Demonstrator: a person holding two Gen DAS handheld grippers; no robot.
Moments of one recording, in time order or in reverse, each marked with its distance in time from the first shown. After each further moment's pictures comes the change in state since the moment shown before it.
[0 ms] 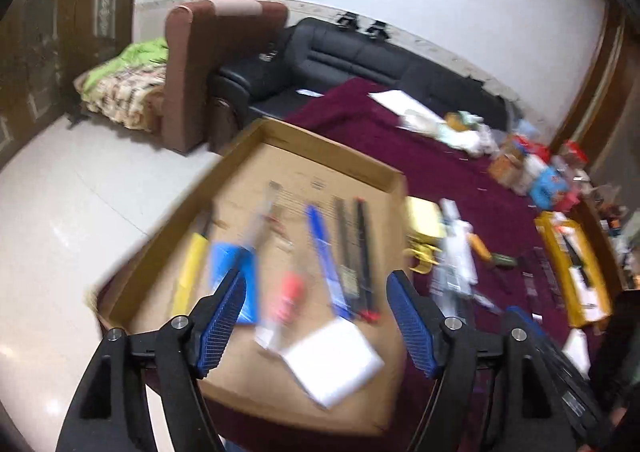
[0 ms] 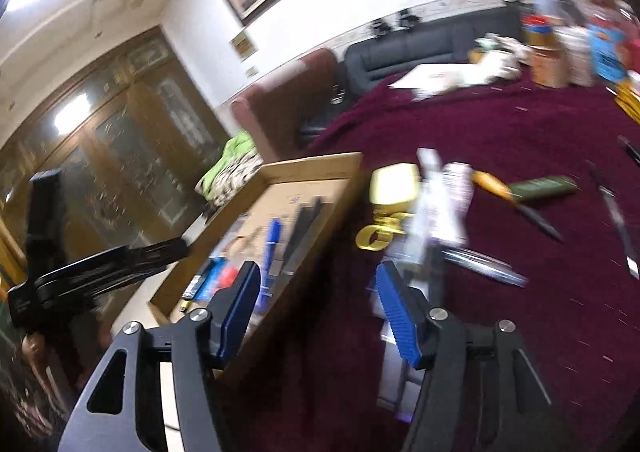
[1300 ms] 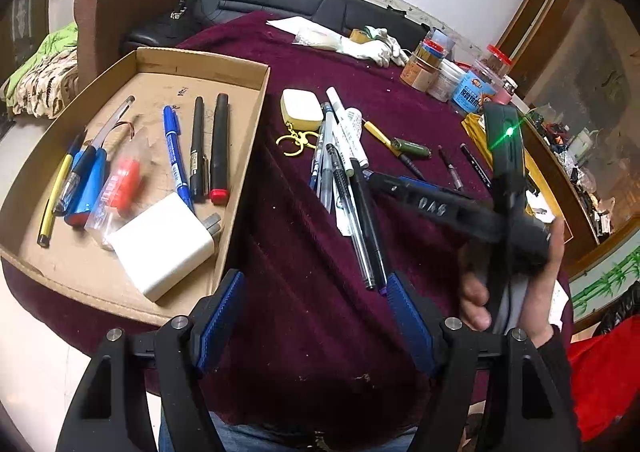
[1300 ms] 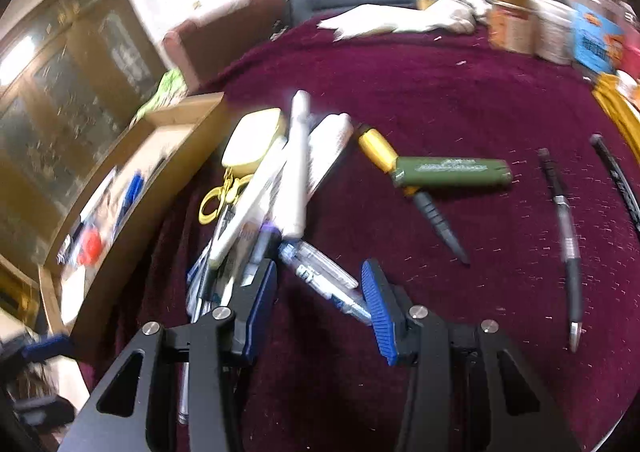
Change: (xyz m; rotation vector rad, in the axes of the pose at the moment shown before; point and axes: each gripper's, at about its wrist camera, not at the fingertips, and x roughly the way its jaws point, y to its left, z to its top) left arm 0.018 -0.072 -0.061 0.164 0.207 -0.199; right arm 0.059 -0.071 0.022 -0.124 0.249 -0.244
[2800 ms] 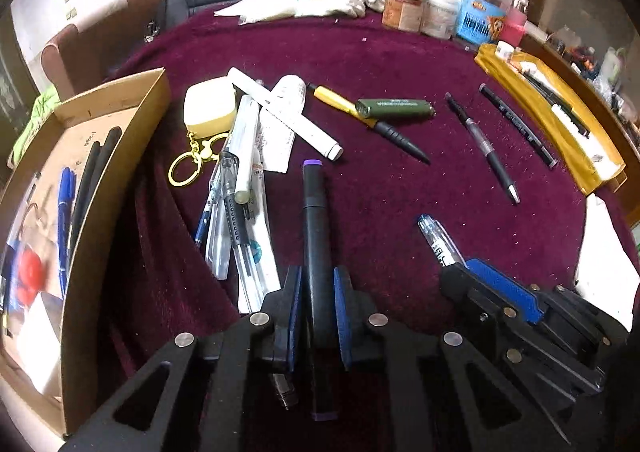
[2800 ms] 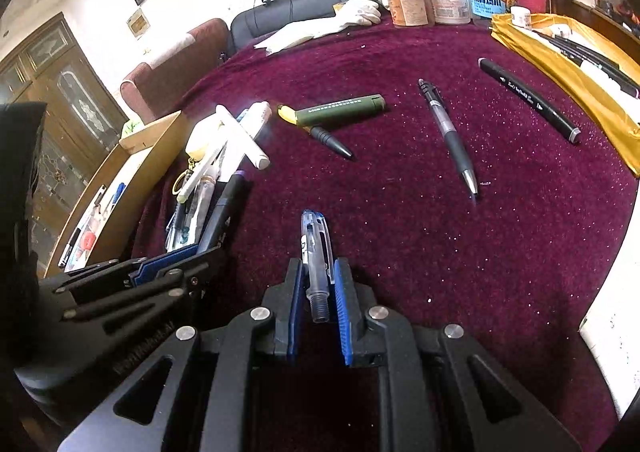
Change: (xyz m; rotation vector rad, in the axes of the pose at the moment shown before) left arm 0.109 -0.086 0.027 0.170 0.082 0.153; right arm -0.060 -0.030 -0.071 0.236 -0.076 -0.090
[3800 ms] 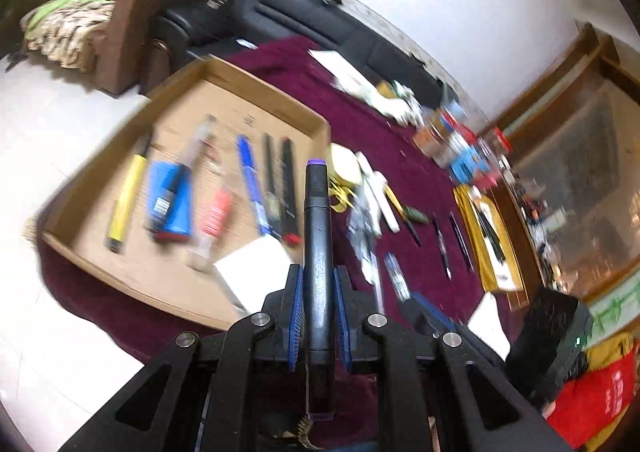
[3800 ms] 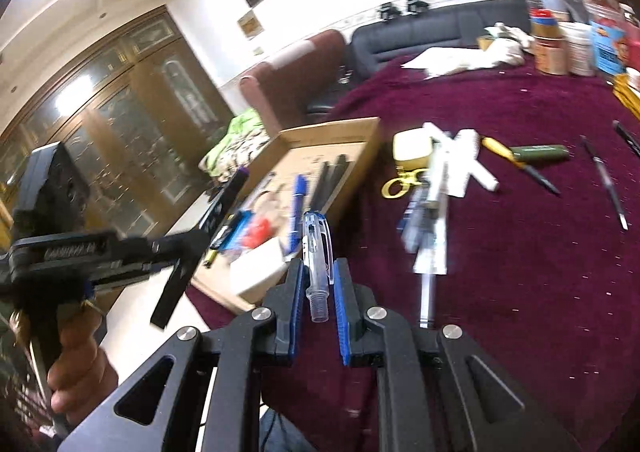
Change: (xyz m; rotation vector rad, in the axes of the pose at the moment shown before) left arm -0.142 0.196 -0.048 -0.416 -0.162 -0.264; right arm -0.043 0.134 -0.019 -0.167 -0.064 0.372
